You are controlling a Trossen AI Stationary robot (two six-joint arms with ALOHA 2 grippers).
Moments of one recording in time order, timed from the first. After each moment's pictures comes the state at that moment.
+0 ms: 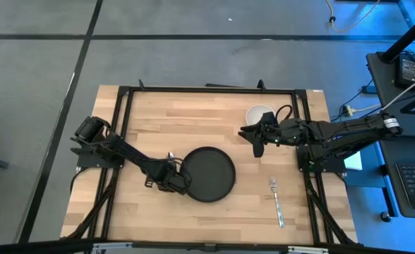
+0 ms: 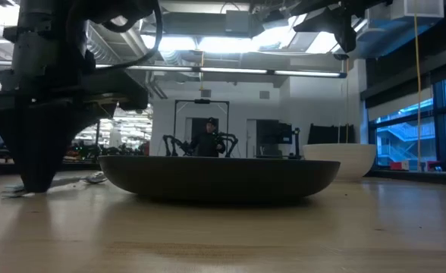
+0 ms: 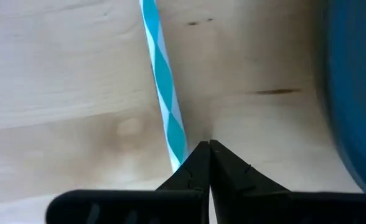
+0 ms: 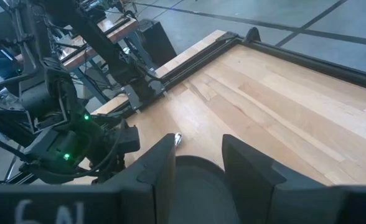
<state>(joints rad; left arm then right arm) -0.42 1.76 1.01 -0.68 0.04 -1.87 0.12 1.00 0.78 -0.10 0.37 0.60</state>
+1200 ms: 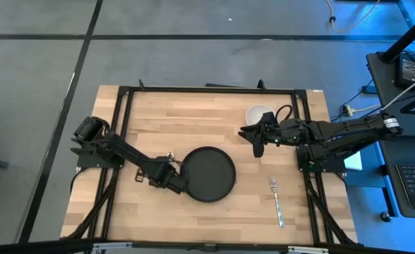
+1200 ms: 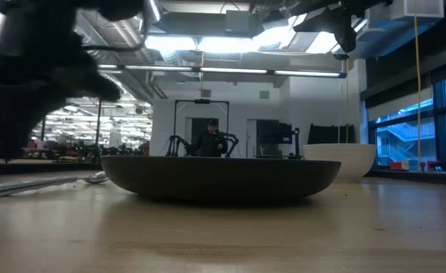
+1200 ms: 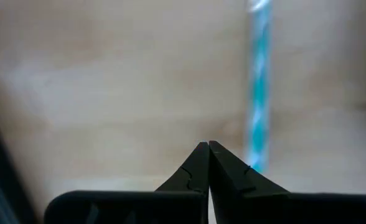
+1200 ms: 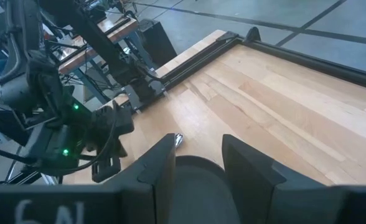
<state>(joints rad) -0.44 1.75 1.11 -1.06 0.05 -1.86 0.12 1.00 0.78 -0.10 0.36 0.60</state>
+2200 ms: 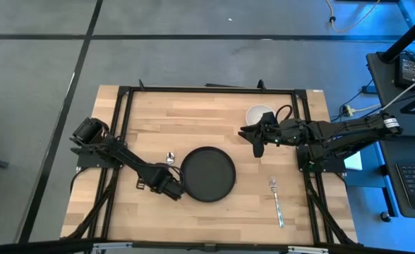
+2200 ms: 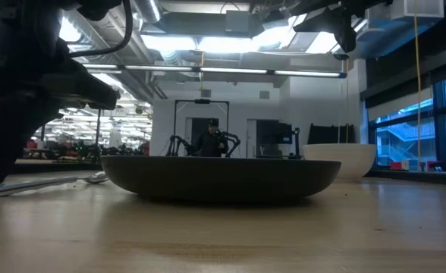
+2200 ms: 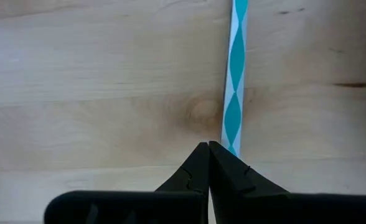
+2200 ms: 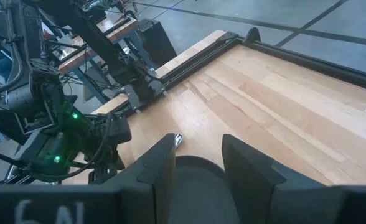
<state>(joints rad) -0.49 1.75 1.04 -0.86 0.03 -1.99 0.12 1.00 0.78 -0.10 0.36 0.60</state>
